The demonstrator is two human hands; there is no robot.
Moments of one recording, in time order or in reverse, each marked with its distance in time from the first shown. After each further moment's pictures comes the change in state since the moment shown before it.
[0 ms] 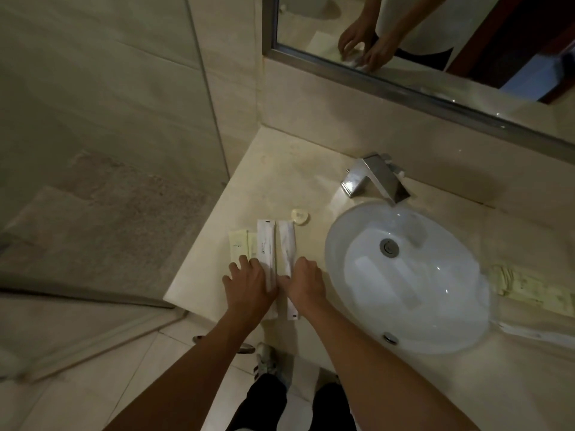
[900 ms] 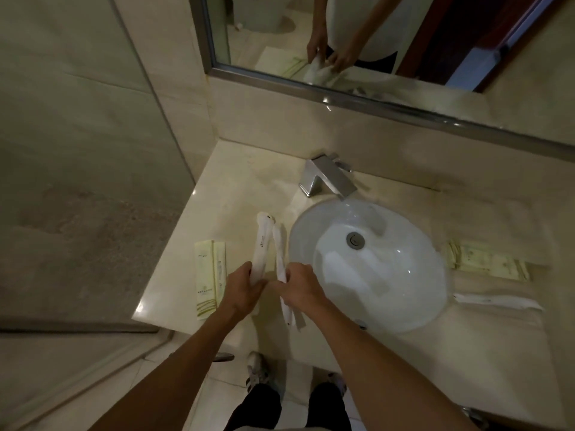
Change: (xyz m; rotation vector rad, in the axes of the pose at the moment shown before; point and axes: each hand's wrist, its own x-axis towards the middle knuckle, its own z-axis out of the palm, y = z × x) left_hand -0.005 0.044 -0.001 -0.684 -0.090 0.094; right_hand -0.007 0.063 -0.039 0.180 -0.075 -0.042
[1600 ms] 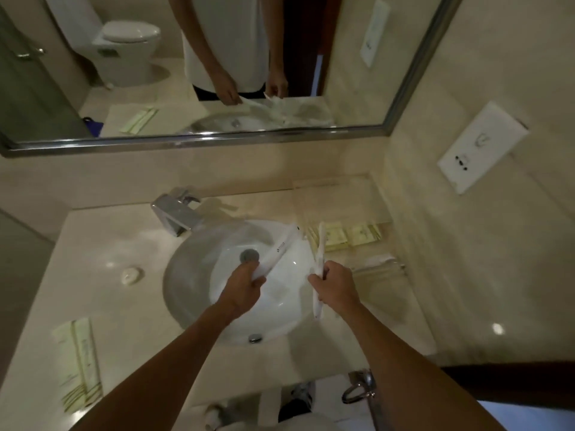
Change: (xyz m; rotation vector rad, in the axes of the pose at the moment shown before) left_hand -0.011 0.194 0.181 0.305 -0.291 0.447; right_hand -0.084 0.234 -0.218 0.308 0.502 0.254
